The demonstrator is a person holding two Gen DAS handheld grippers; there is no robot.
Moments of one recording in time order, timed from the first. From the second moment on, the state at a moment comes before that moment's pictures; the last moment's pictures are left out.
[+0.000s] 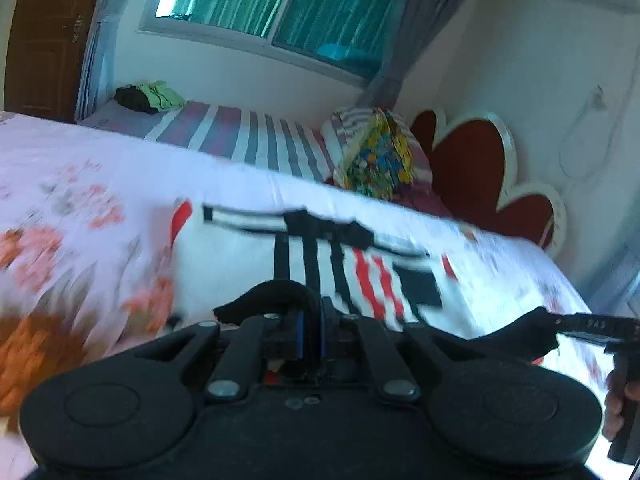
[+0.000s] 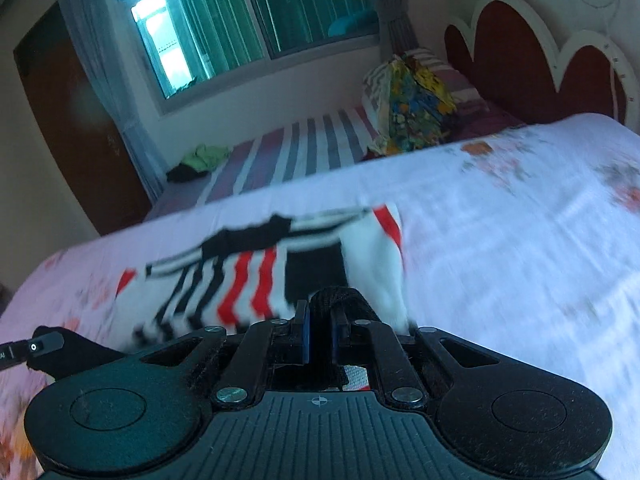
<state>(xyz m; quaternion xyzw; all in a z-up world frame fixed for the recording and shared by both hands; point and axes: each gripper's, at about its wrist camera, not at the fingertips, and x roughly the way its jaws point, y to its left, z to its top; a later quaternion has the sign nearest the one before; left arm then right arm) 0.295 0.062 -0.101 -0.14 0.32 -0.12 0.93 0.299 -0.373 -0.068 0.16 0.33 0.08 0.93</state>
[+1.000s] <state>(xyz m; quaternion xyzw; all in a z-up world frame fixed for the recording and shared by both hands) 0.480 0.054 -0.180 -0.01 0.42 -0.07 0.90 0.494 -0.366 -0.162 0.05 0.38 0.10 0.92</state>
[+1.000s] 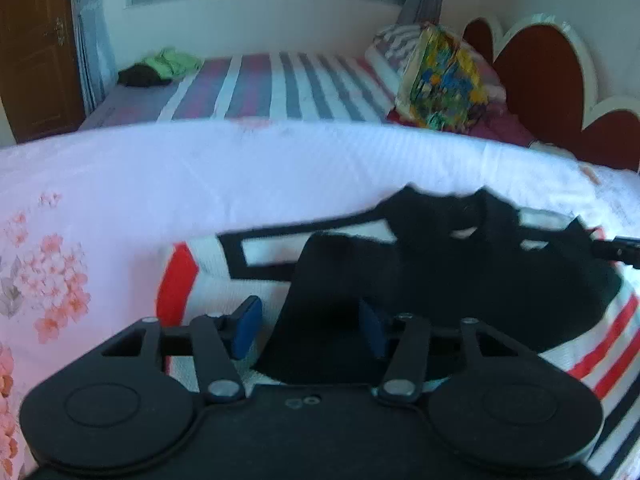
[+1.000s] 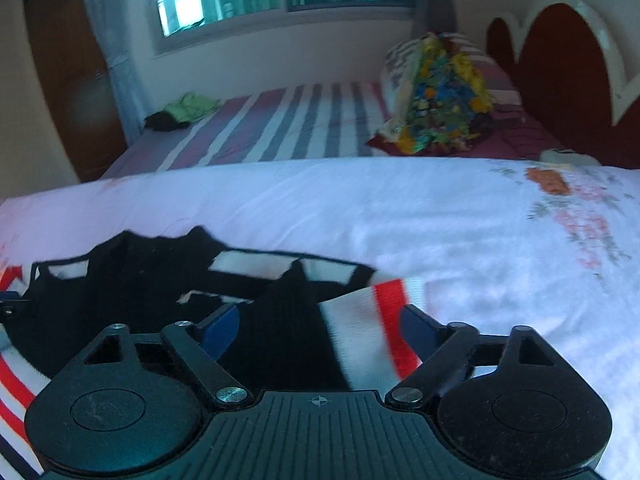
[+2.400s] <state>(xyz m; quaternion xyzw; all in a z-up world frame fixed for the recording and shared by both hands) 0.441 -0.007 -0.158 0.04 0.35 -0.07 0.93 0.460 -0.278 -0.153 0.00 0.36 0.13 0.92</state>
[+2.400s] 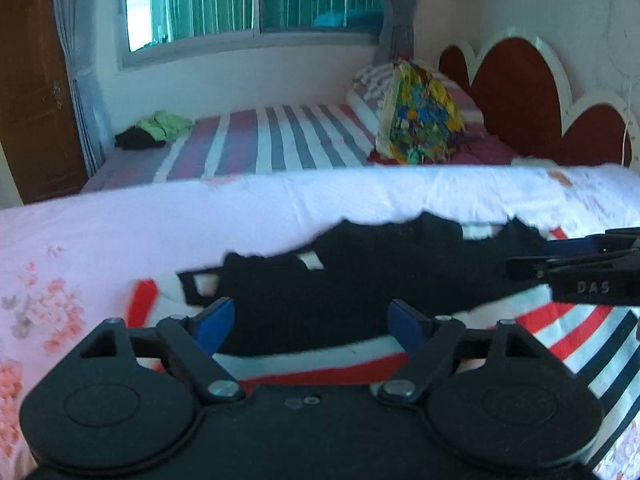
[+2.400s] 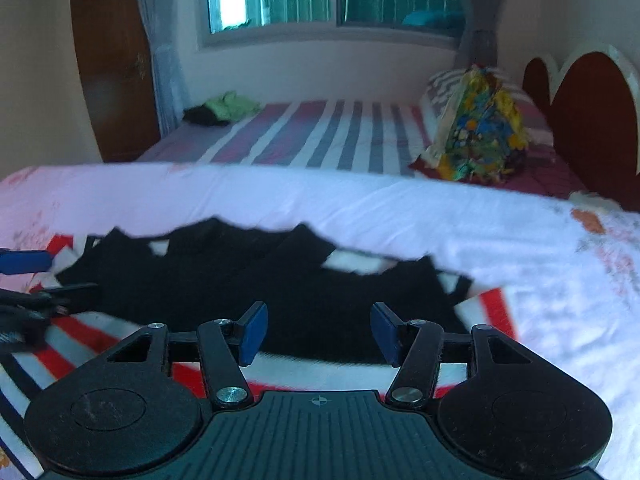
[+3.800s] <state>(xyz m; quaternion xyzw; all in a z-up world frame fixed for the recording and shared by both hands) 0.356 -0.008 -0.170 0.02 0.41 -0.03 0.91 0.360 -0.293 -0.179 -0.02 0.39 0.13 0.91</state>
